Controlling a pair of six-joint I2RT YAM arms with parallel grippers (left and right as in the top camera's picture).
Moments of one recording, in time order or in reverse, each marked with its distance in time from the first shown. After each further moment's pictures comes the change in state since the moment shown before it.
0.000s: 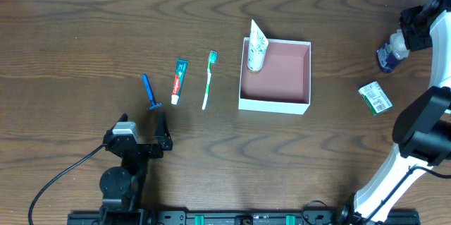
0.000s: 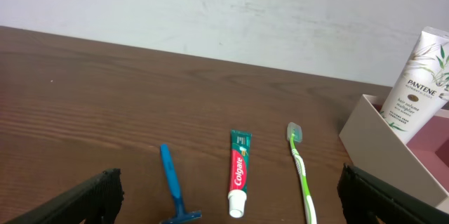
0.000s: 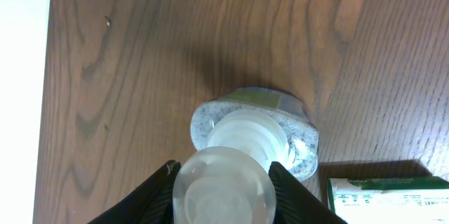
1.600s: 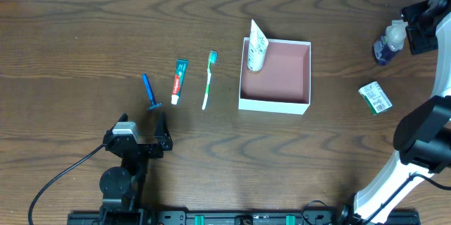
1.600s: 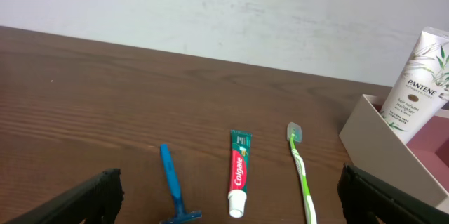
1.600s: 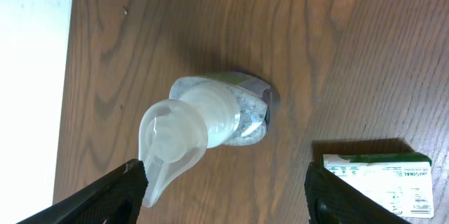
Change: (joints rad) left arm 0.000 0.000 0.000 0.000 0.000 0.000; right arm 0.000 -0.067 0.000 -0.049 -0.039 -0.008
